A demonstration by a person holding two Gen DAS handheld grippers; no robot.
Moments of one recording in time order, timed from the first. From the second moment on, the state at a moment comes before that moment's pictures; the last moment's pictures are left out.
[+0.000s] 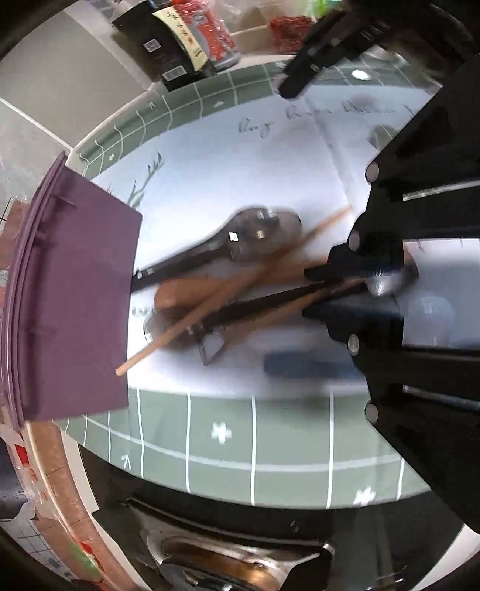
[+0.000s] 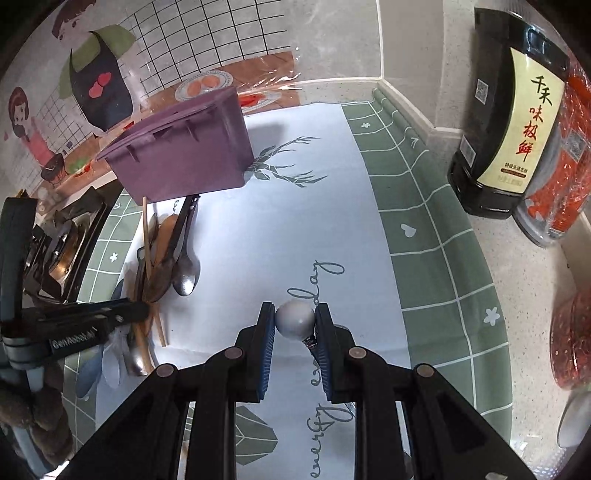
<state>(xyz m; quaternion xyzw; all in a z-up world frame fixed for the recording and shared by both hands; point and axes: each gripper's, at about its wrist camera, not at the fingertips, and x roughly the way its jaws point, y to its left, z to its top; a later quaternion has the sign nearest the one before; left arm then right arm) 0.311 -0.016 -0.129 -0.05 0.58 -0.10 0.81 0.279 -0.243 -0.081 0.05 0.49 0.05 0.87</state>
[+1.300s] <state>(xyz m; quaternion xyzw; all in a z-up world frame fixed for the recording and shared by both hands) 0.259 0.038 -0.026 -0.12 0.44 -0.14 0.88 0.259 -0.217 -0.015 0.07 0.44 0.12 0.89</state>
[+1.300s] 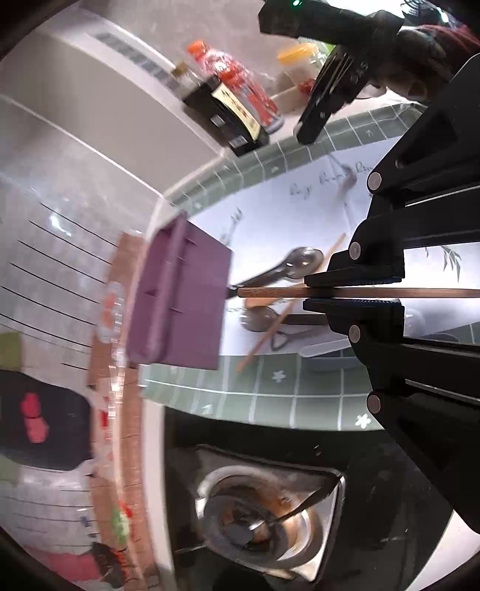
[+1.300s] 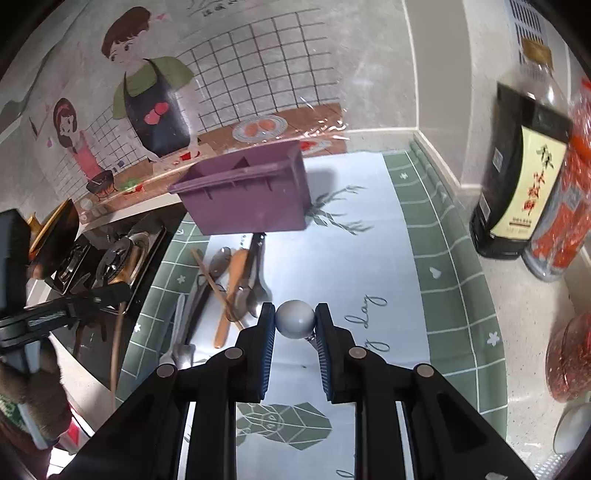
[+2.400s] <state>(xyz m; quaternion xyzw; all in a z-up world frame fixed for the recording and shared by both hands) 0.439 0.032 0.078 -0.12 0.13 -0.03 0.98 0.468 -0.175 0.070 0.12 0.35 0.22 0.90</state>
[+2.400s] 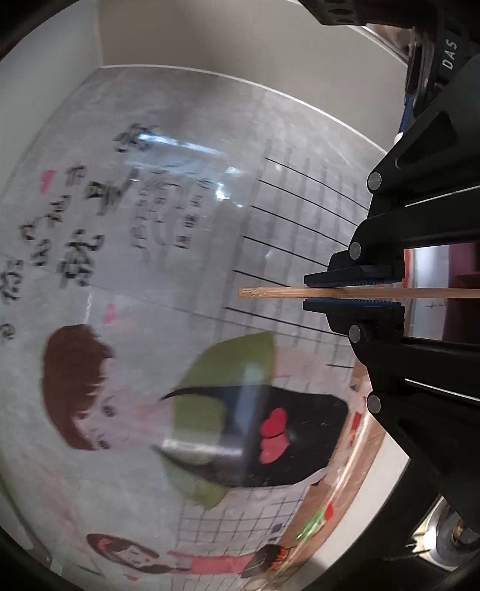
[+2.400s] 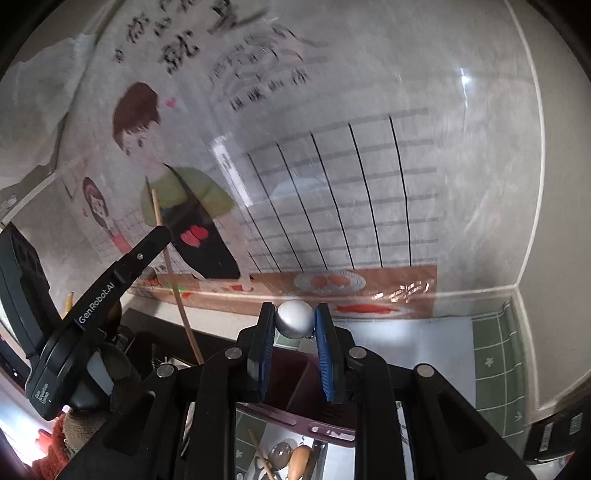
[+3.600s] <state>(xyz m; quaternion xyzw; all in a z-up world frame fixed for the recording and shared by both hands) 0.407 0.036 -0.002 -0.11 0.29 -0.04 0.95 0.440 -0.188 -0.007 0.10 0.42 0.18 0.89</state>
